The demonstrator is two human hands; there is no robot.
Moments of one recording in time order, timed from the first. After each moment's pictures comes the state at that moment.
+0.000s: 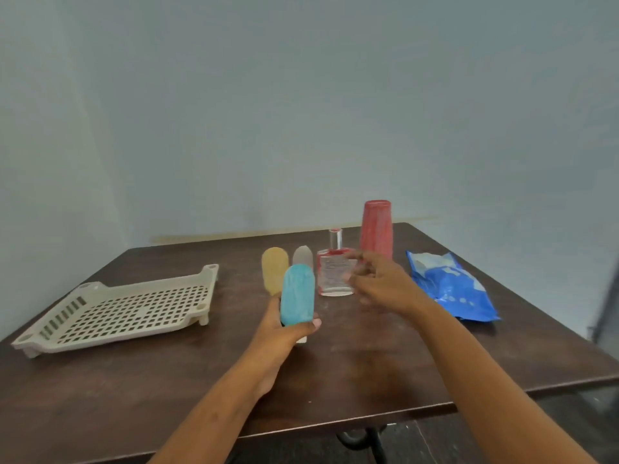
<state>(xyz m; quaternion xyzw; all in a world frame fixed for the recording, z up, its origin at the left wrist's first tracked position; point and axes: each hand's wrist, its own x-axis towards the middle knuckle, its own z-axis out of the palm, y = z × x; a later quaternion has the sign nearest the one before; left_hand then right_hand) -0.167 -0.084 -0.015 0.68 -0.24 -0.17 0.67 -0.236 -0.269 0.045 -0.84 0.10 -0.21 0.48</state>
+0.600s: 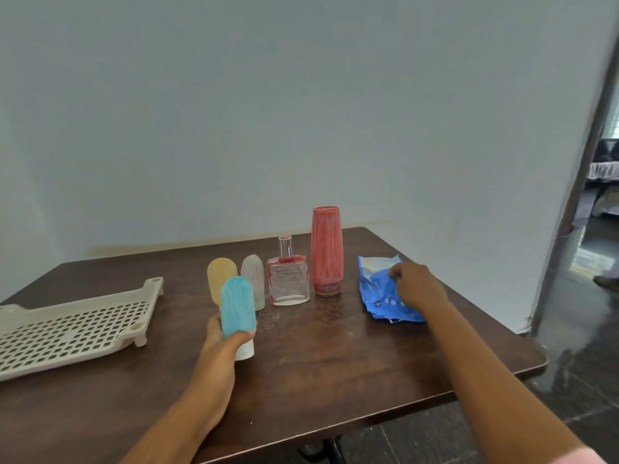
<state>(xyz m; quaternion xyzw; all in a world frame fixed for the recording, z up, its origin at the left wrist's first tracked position) -0.164 -0.100 -0.030 0.62 -0.17 -0.13 0.75 -0.262 -0.408 0.012 -0.90 0.34 -0.20 0.18</state>
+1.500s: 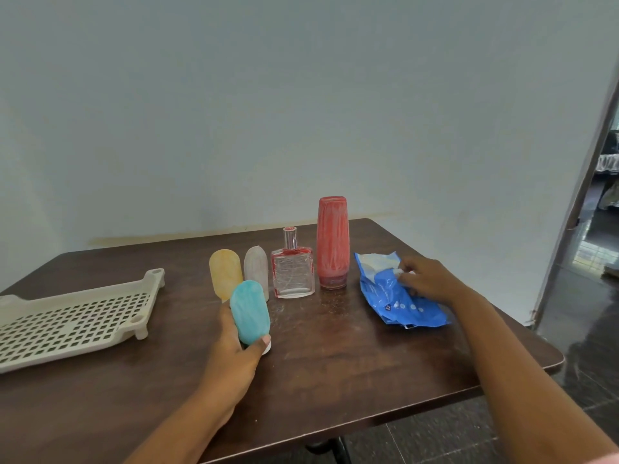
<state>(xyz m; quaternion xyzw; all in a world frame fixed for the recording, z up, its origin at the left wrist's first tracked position) -0.183 -0.101 -0.024 0.76 -0.22 -0.07 0.60 -0.264 -0.432 0.006 -0.90 0.23 -0.20 0.29</state>
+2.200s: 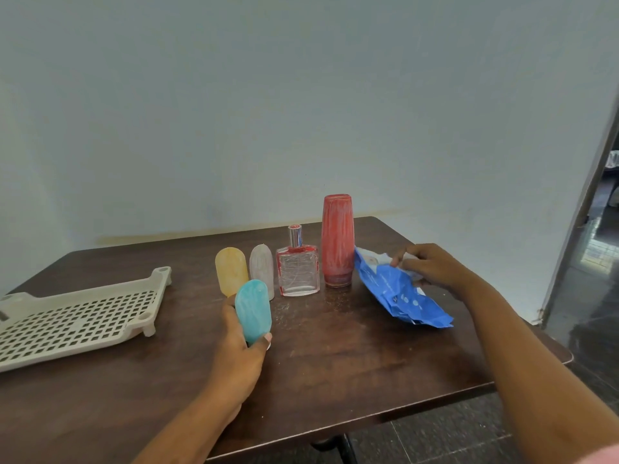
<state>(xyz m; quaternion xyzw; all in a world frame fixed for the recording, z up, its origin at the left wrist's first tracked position) -0.184 -0.100 -0.022 0.79 -0.19 -0.06 0.58 -0.267 -0.419 0.029 -0.84 0.18 -0.22 0.47</state>
